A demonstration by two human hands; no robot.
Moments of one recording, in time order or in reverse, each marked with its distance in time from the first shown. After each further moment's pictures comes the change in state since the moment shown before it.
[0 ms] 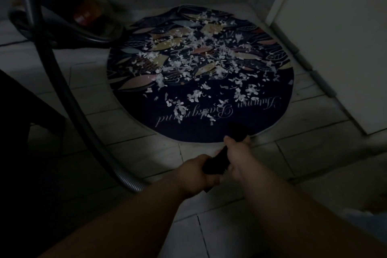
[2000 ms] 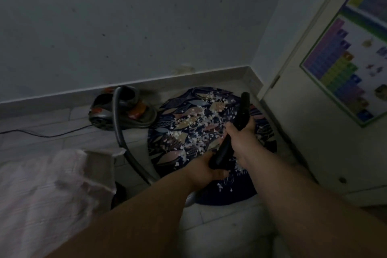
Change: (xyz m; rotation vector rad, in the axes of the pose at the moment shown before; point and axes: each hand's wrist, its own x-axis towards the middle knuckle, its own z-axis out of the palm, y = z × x) left_hand -0.194 0.368 -0.285 -0.091 -0.046 0.030; right_hand -0.307 -0.406 0.131 -0.189 -0.076 -0.298
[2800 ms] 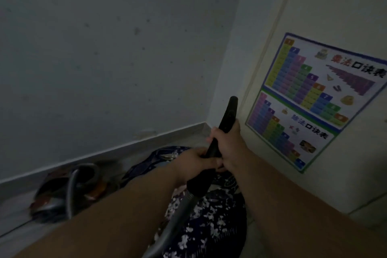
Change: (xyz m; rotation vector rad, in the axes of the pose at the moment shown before) left_hand 0.001 0.230 -0.111 0.047 -0.070 0.349; right_hand -0.027 -0.234 -0.015 0.122 0.084 -0.341
